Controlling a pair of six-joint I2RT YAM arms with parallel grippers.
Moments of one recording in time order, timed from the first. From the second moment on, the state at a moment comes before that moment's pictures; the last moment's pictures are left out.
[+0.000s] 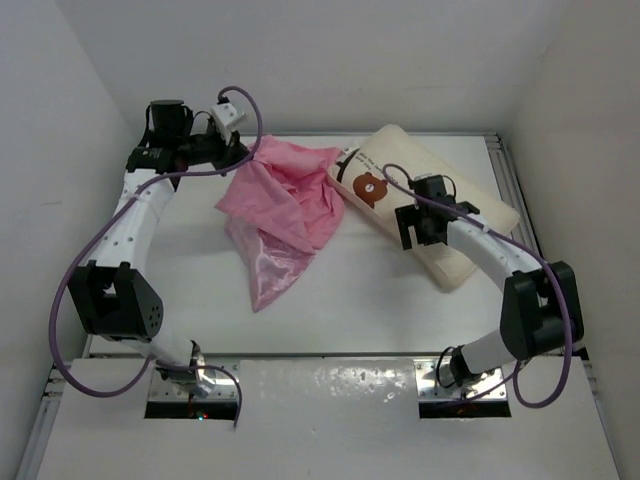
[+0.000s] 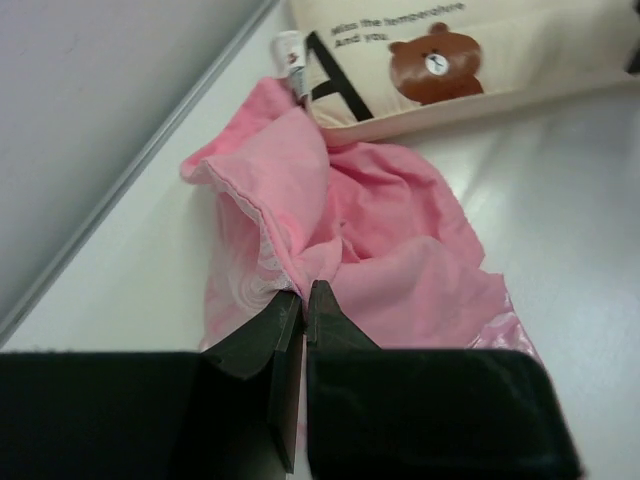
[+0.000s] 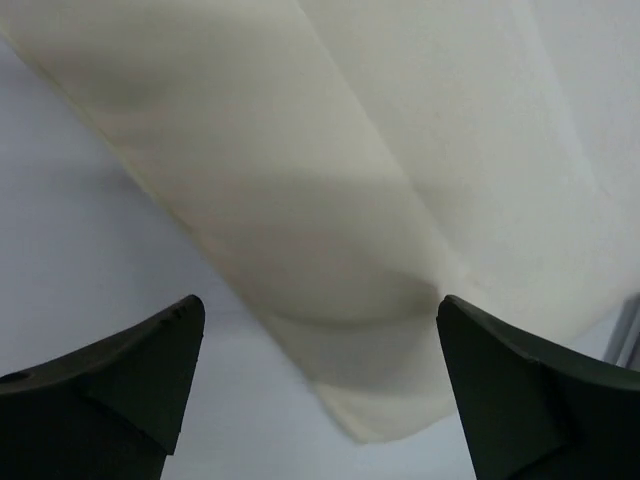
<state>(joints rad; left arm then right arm) -0.01 1.55 1.52 -0.48 0.79 0.58 0.28 1.47 0.91 -0.49 0.25 0.02</state>
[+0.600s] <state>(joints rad) -0.04 1.49 1.66 -0.85 0.91 0.87 0.56 1.81 1.49 -0.01 -0.18 0.04</state>
